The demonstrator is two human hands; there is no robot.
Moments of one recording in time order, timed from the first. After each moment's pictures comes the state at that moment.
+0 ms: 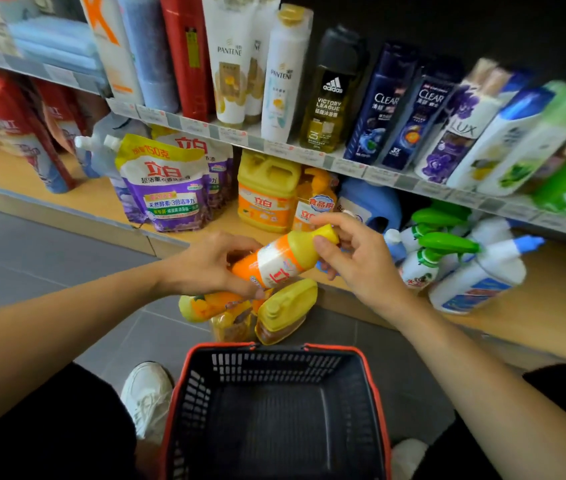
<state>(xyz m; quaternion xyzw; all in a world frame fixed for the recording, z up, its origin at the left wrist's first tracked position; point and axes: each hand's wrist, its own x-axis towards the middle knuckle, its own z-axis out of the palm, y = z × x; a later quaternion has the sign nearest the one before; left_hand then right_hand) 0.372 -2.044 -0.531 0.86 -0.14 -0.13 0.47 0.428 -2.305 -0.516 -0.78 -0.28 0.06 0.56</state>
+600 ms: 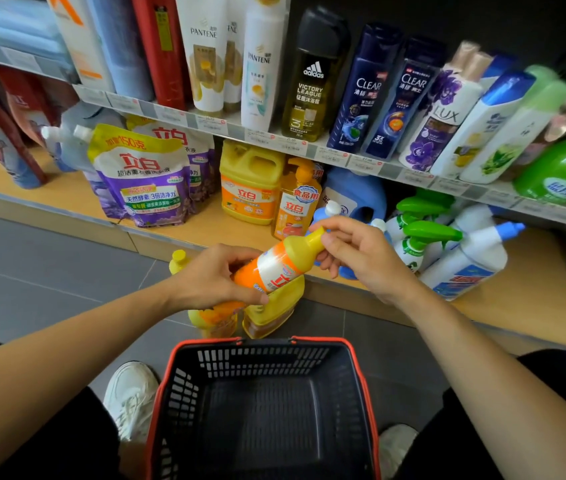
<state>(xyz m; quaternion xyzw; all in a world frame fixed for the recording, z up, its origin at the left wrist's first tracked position) 0.370 -2.077 -0.562 0.85 -0.10 -0.12 0.50 0.433 -2.334 -0.508 -0.77 -0.25 0.16 0.56</state>
